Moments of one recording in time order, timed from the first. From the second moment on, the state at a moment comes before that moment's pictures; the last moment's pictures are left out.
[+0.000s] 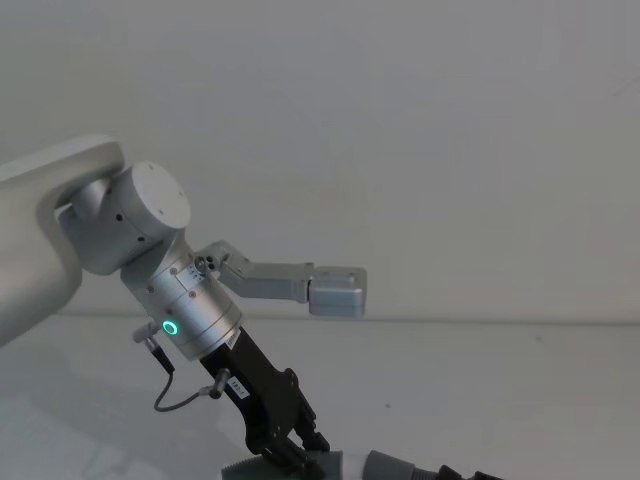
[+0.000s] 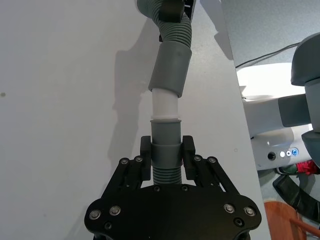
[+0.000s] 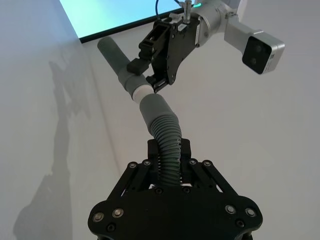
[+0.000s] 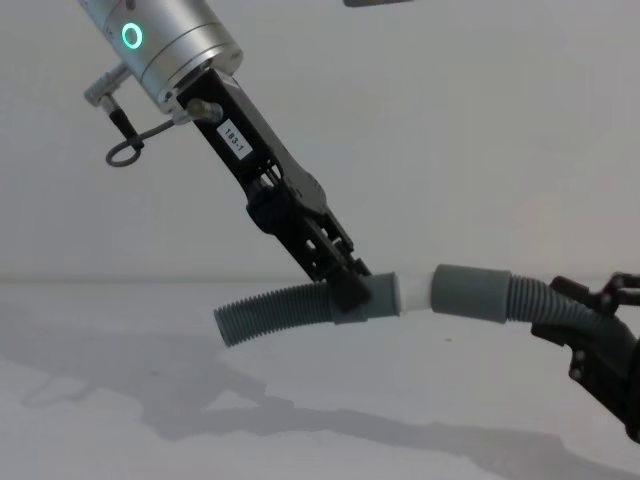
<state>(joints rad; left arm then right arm) -1.36 0.39 1.31 -1.08 -0.42 0.45 -1.40 0.14 0.32 -0.10 -1.28 -1.17 -1.16 -0.31</state>
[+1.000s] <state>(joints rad) -1.36 0.39 1.33 -1.09 -0.44 0.40 -1.44 0.15 0.35 -0.13 -1.27 -1.18 -1.17 -0.33</state>
